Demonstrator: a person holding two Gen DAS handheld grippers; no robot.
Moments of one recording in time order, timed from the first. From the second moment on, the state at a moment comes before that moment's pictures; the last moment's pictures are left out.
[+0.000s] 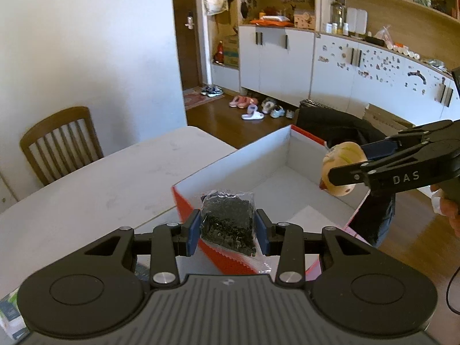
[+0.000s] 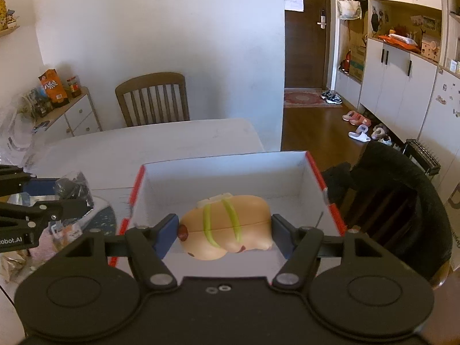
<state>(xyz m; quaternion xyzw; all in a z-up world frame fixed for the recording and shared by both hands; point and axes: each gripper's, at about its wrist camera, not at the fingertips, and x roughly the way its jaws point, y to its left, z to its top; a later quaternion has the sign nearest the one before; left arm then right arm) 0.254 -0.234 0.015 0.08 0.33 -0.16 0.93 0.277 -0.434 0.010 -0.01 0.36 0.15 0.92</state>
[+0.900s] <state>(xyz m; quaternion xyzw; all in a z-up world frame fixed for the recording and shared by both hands) 0.373 -0.312 -0.077 0.15 0.47 -0.20 0.85 0.338 -0.427 -0.061 -0.08 0.44 0.18 0.88</state>
